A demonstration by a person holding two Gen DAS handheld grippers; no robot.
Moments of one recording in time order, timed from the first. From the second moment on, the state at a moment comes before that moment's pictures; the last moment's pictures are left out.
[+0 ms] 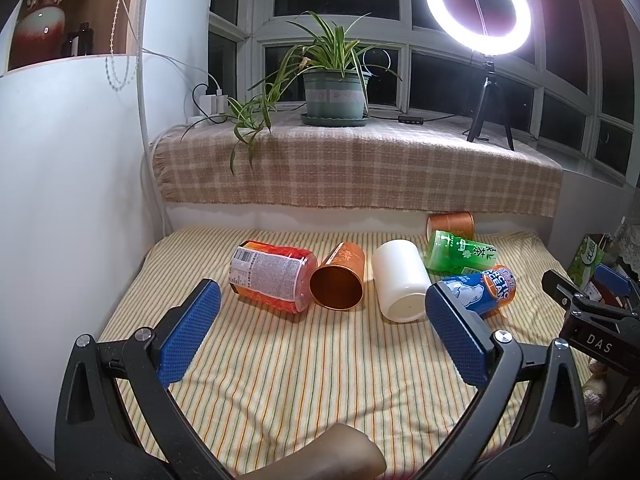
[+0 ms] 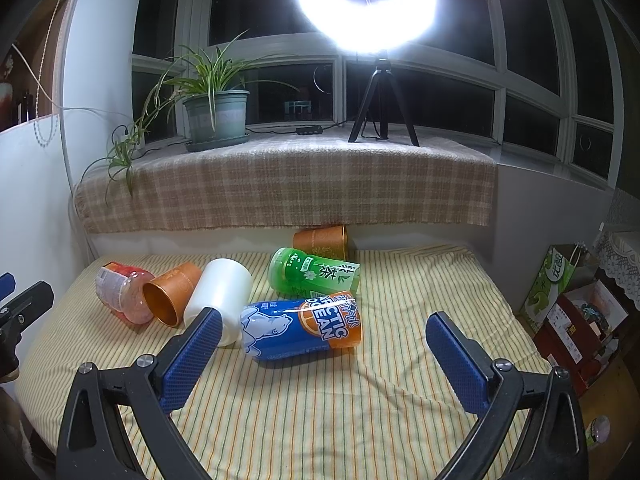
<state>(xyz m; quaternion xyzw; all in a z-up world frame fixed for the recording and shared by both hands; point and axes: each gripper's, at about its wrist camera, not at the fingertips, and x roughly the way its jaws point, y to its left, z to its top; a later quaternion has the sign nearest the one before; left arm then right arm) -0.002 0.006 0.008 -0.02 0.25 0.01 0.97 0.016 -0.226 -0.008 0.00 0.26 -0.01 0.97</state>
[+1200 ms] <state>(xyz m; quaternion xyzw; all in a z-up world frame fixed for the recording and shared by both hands) -0.003 0.005 0.009 -0.01 0.25 0.01 0.97 0.017 -0.224 -0.013 0.01 0.27 -0.01 0.96</state>
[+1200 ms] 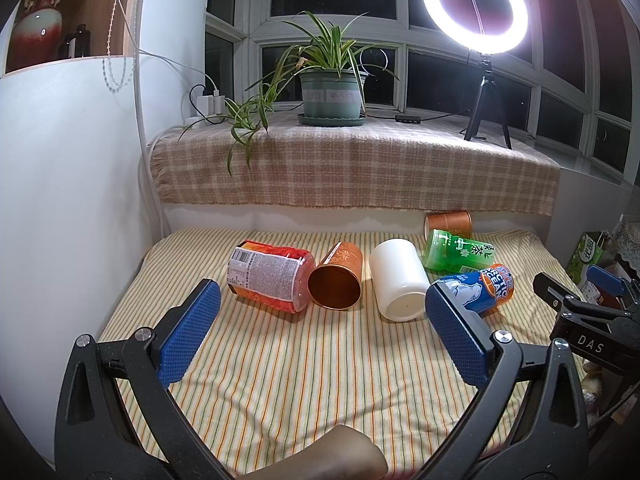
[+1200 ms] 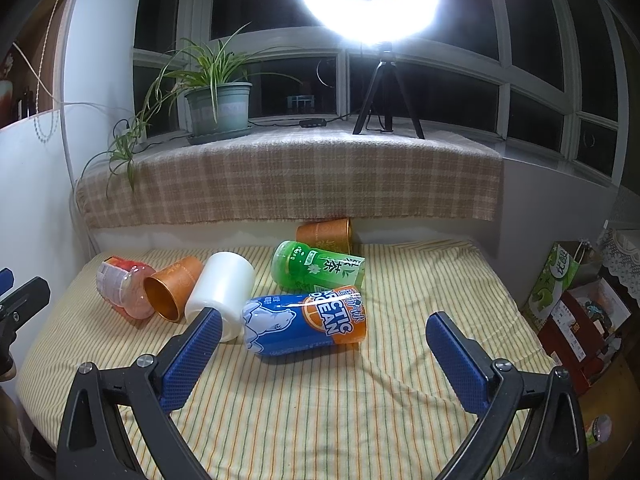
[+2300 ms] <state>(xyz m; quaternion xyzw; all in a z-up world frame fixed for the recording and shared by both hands) -0.001 0.006 -0.003 -0.01 0.27 0.02 0.96 0.054 -0.235 -0.021 -0.01 0.31 0.05 0.95</state>
